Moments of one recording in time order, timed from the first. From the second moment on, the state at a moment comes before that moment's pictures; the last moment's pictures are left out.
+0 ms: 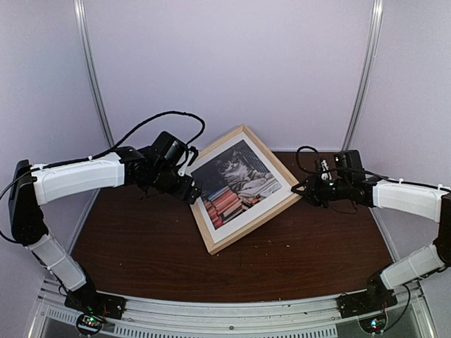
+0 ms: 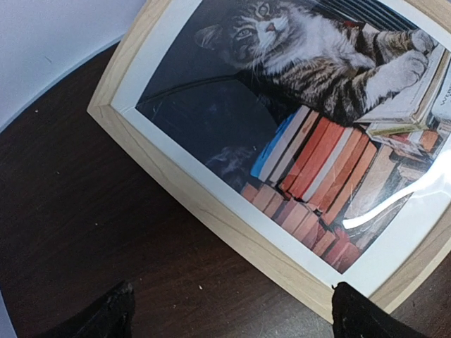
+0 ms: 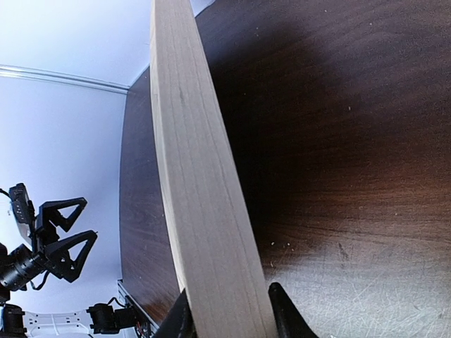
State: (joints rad) left arm -0.78 1.59 1.30 -0.56 -0.23 -0.18; right arm 0.34 1.33 0.80 -0.12 -0.45 0.82
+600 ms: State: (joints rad) left arm -0.78 1.61 1.23 -0.51 -0.20 -0.24; right arm 0.34 1.41 0.56 0.21 -0.46 1.02
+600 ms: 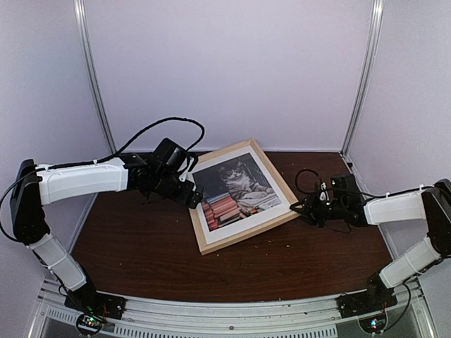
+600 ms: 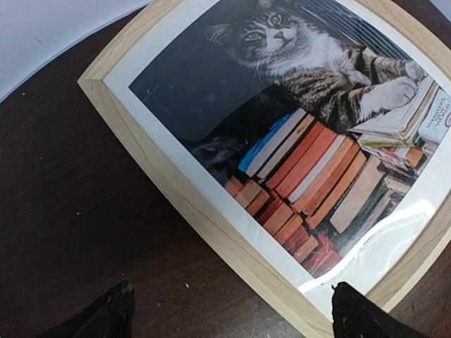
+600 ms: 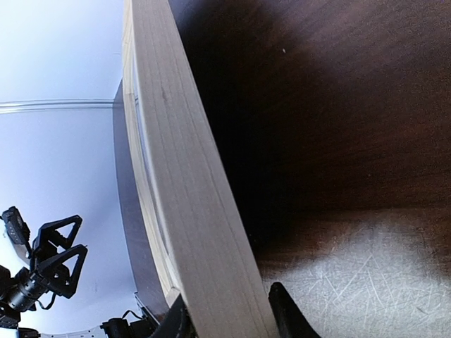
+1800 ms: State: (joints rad) left arm -0.72 1.62 1.17 -0.48 -0.19 -0.27; right arm 0.40 1.34 0.48 0.02 -0.25 0.95
